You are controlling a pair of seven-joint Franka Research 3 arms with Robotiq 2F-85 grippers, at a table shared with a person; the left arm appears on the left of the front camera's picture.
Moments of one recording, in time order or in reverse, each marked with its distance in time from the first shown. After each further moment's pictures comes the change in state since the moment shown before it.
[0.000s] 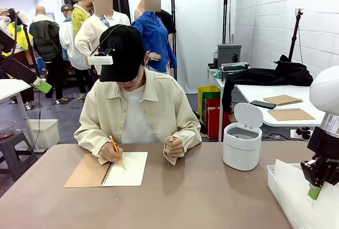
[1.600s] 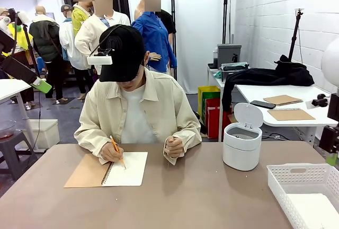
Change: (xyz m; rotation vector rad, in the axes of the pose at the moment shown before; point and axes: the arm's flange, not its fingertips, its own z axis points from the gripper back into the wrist) left arm 0.000 0.000 0.000 0.000 0.000 0.000; right arm -0.015 0.014 0.101 -0.313 -0.066 0.083
